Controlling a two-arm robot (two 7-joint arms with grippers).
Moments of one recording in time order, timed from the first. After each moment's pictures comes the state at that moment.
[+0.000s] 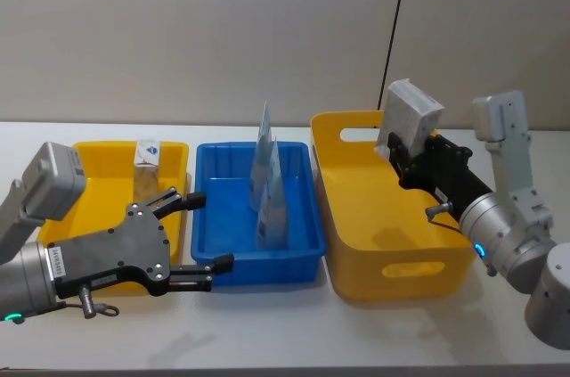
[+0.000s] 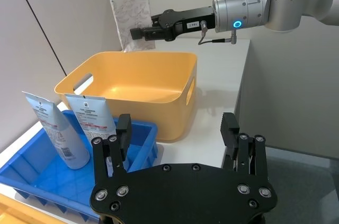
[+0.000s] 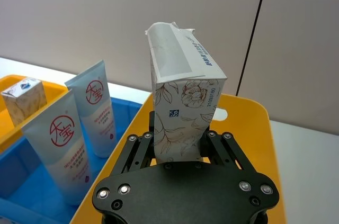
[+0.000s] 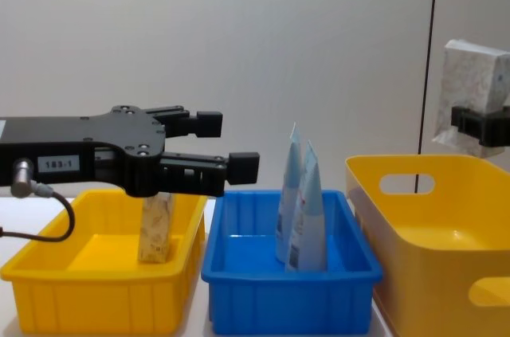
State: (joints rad) left arm -0.33 0.64 0.45 -1.64 -0.55 -0.03 -0.84; right arm 0.25 0.38 -0.27 -1.57 0.35 0.16 0.10
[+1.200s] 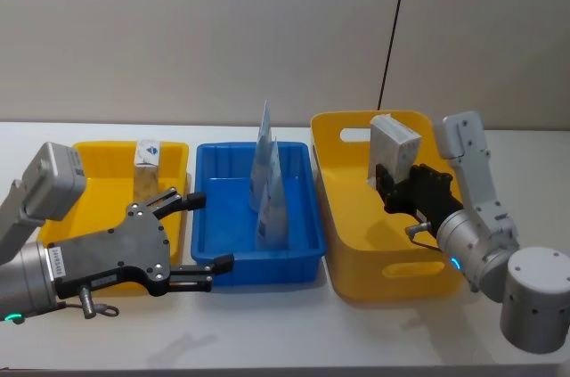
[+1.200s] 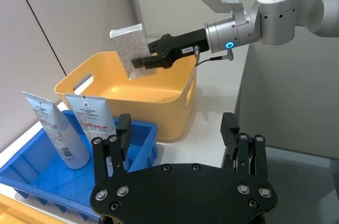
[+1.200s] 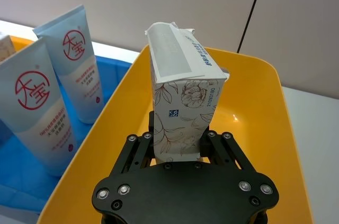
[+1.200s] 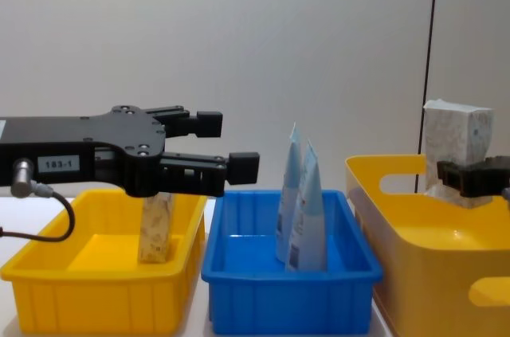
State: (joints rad) left arm -0.33 0.64 0.45 -1.64 -0.55 -0.03 -0.84; right arm 0.28 0.32 -0.31 -1.48 0.26 0.27 0.06
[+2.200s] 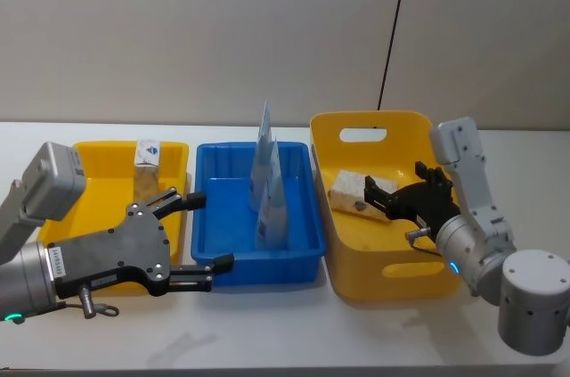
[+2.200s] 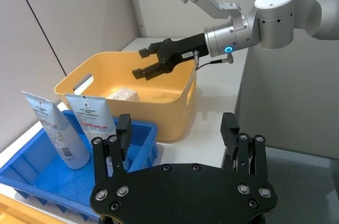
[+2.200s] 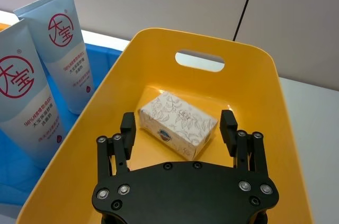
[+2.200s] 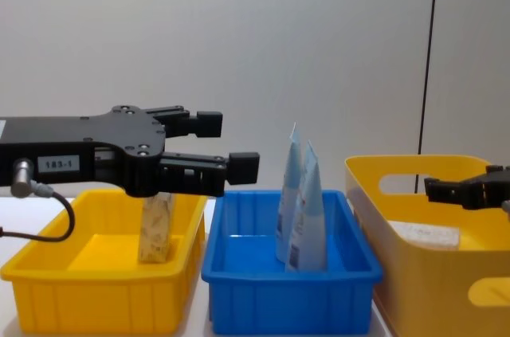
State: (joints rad) left arm -0.33 0.64 0.45 -1.64 -0.55 -0.03 -0.84; right arm 0.29 0.32 -0.31 -1.45 0.24 0.29 0.04
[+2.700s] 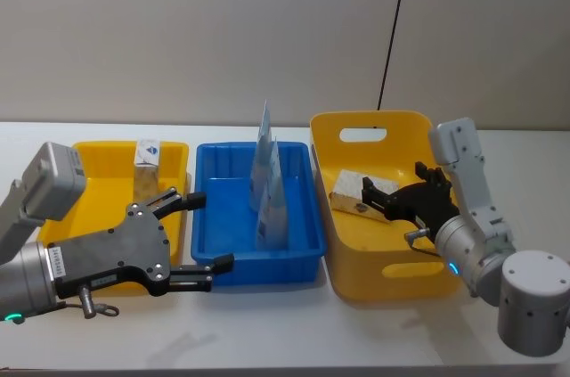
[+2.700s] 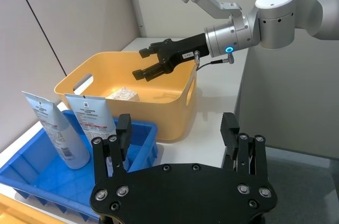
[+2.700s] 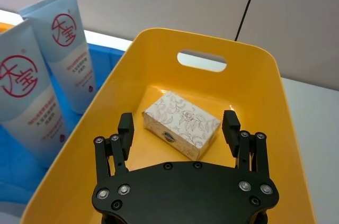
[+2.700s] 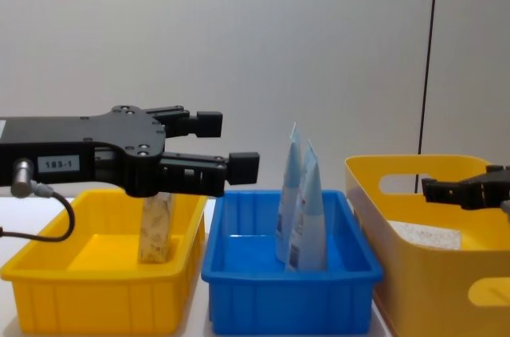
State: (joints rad) left arm -0.33 0.64 0.45 -1.64 -0.55 -0.03 -0.84; right arm 0.28 0.32 -0.31 -1.46 0.24 0.29 0.04
